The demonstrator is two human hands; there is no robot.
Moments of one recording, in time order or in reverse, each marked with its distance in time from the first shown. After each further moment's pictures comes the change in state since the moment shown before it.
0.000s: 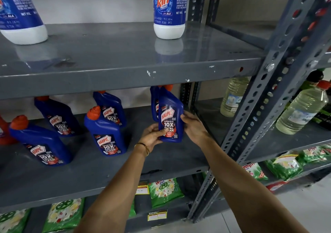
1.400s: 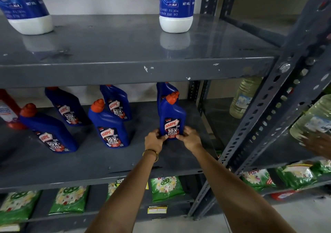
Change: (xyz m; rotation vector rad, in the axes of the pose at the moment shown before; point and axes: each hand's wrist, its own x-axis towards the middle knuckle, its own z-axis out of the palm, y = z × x) left_hand -0.010 -0.030 0.014 0.588 0.436 0.104; right_hand -0.001 0.054 0.000 -0.659 0.120 0.070
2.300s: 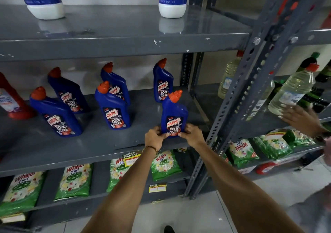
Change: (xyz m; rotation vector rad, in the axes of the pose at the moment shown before) left_hand -0.078 -0.023 -0.019 -0.001 -0.114 0.042; right_hand -0.098 0.017 -0.005 -0.202 0.100 -0.062
